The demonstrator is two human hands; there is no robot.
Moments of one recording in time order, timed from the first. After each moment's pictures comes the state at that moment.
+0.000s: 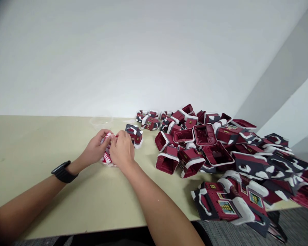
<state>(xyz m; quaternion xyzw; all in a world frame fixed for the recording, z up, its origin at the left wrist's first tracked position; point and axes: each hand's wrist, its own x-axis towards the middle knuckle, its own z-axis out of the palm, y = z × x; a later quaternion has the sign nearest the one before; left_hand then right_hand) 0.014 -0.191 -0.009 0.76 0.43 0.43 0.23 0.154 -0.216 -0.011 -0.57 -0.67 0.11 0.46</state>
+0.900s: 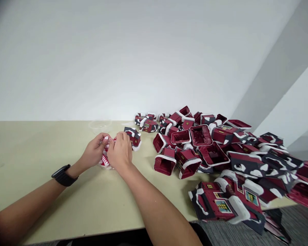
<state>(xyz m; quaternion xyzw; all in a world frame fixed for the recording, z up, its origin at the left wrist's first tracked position) 0.012 -0.187 -0.011 0.76 0.42 0.45 0.22 0.151 -0.215 -0.016 -0.53 -0.66 0.06 0.52</state>
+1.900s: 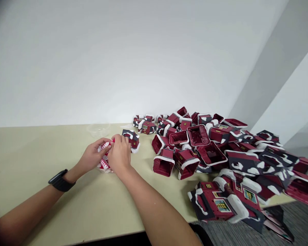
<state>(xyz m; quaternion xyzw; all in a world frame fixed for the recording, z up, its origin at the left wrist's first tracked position) 0.011 -0.189 -0.007 0.77 0.42 0.41 0.23 0.153 -0.219 -0.007 -0.55 -0.67 0.09 0.49</state>
